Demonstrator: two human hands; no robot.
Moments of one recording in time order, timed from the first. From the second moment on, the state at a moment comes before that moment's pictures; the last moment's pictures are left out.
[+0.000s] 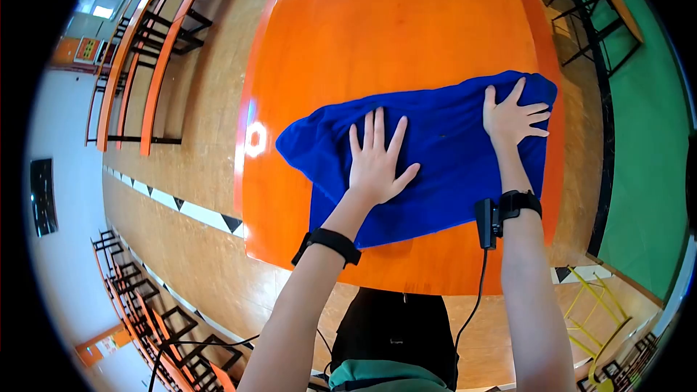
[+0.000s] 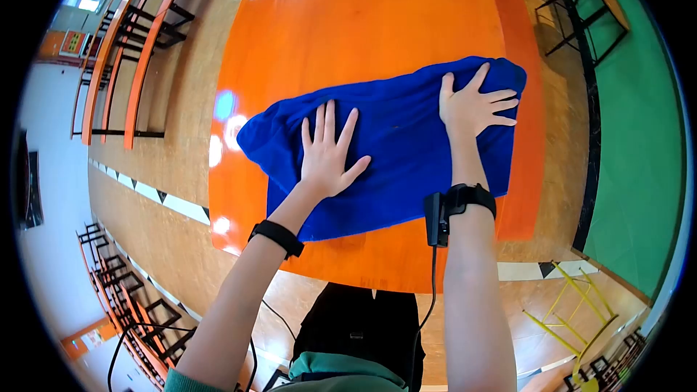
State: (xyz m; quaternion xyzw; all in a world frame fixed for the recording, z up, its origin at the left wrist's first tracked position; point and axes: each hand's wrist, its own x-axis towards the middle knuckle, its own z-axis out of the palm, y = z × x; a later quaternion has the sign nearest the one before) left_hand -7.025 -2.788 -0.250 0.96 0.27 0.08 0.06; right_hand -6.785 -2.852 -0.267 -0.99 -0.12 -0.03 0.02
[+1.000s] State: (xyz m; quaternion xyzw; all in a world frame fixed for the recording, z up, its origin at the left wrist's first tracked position) left_hand -6.976 -2.761 -0.305 0.97 0.13 0.19 0.03; right_hand -6.758 -2.878 -0.304 -0.99 -0.09 -0.06 0.10
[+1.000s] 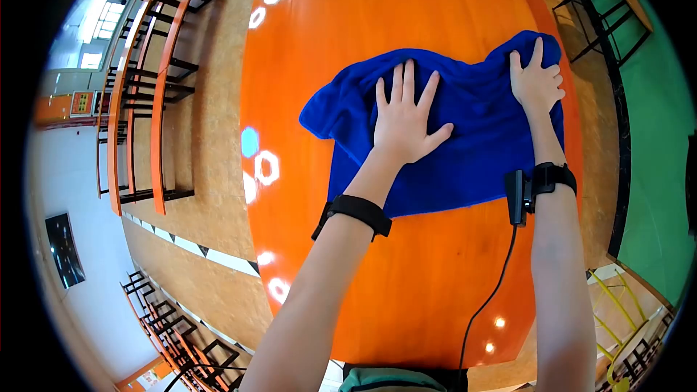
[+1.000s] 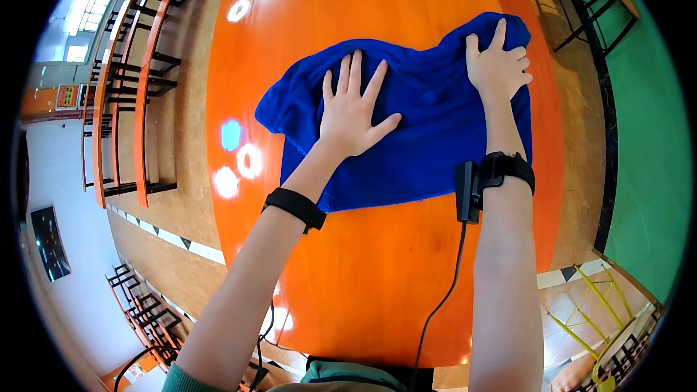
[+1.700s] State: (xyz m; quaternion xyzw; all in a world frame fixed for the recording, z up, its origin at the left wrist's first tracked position) left_hand -6.927 -2.776 -0.306 0.97 0.13 0.21 -0.02; right_hand -6.713 -2.902 -0.311 -0.95 -0.16 -0.12 0.26
